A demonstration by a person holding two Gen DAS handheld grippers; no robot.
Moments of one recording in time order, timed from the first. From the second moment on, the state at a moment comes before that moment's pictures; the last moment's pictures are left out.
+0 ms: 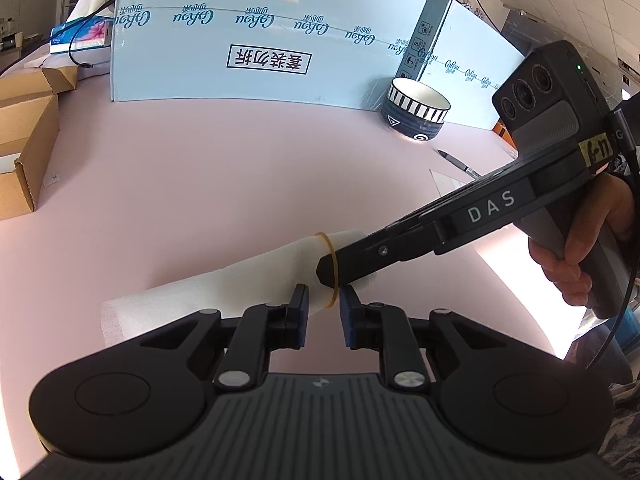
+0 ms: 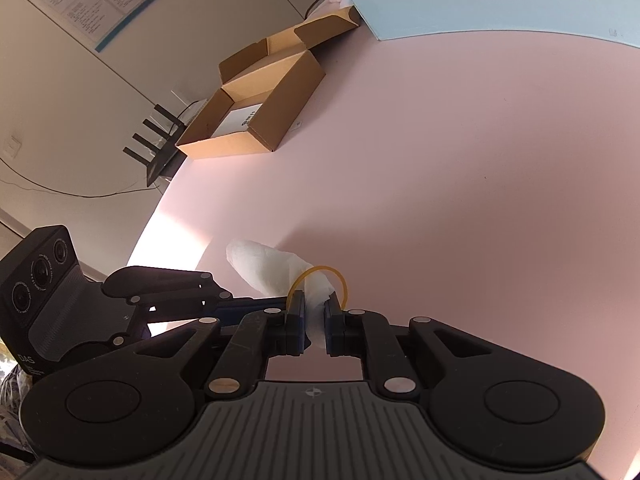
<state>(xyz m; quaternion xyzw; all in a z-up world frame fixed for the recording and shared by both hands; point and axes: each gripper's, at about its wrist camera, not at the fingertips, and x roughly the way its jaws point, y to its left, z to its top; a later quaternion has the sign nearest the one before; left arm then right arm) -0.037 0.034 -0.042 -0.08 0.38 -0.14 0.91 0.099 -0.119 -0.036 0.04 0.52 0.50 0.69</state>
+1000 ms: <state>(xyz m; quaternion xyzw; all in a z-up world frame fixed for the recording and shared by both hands) -0.034 0.053 -0.033 -0.15 0.39 -0.16 0.89 0.019 -0.103 -0.033 -0.28 0.29 0.60 0.69</state>
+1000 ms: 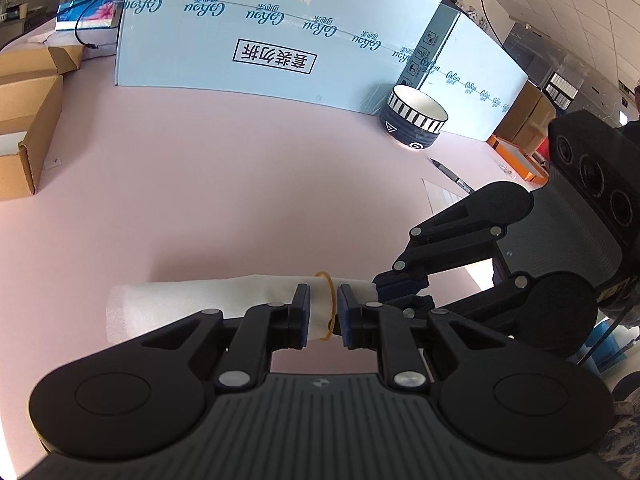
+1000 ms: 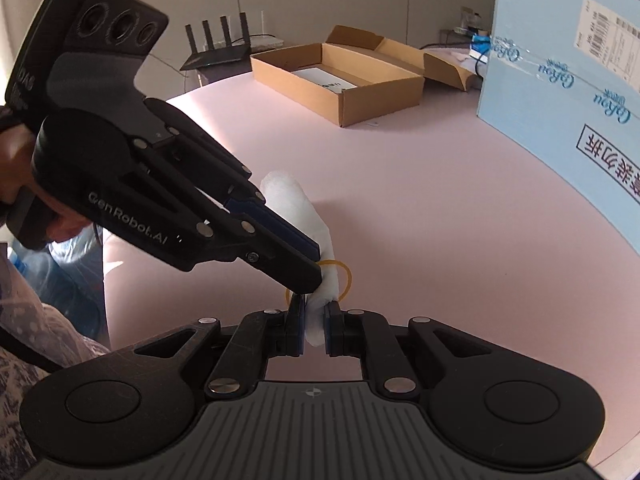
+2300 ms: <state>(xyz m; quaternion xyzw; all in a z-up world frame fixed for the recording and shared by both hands) -0.026 0.044 -0.029 -0.06 0.43 -0.12 0.89 0.021 -0.109 -0.042 -0.27 0.26 0.60 0.70</state>
